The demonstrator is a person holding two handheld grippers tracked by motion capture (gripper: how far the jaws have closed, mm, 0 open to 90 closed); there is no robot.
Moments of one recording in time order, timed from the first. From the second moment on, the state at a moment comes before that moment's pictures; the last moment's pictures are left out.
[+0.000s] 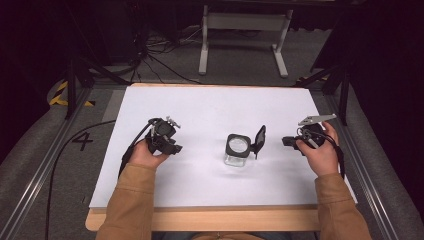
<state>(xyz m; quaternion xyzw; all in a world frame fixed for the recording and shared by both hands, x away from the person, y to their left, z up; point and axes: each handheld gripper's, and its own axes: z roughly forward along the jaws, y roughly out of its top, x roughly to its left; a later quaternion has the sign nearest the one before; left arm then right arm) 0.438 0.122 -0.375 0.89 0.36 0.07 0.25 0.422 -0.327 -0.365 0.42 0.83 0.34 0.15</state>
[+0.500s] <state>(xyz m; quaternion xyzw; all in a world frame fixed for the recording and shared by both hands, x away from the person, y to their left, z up) 0.415 0.103 -0.340 0.89 0.33 0.06 0.30 0.401 -0.317 -0.334 0.37 0.81 0.43 0.17</state>
